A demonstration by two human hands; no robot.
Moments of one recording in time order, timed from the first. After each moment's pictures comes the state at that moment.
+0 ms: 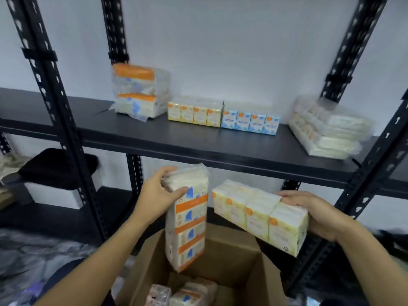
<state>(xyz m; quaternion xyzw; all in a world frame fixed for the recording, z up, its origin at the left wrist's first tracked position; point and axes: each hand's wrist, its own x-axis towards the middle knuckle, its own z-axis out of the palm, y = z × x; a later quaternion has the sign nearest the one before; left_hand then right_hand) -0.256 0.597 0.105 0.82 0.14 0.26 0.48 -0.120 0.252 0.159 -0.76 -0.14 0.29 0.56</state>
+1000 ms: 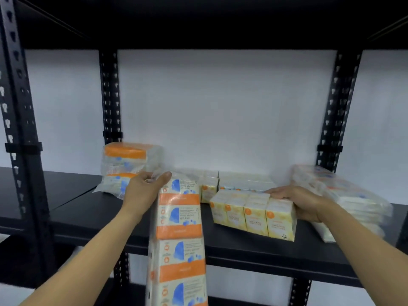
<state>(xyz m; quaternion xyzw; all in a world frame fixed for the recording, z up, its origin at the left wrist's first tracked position) -0.127 0.676 0.277 0.73 0.17 0.36 0.55 0.052 0.338 0.292 -0.78 -0.20 0.25 0.54</state>
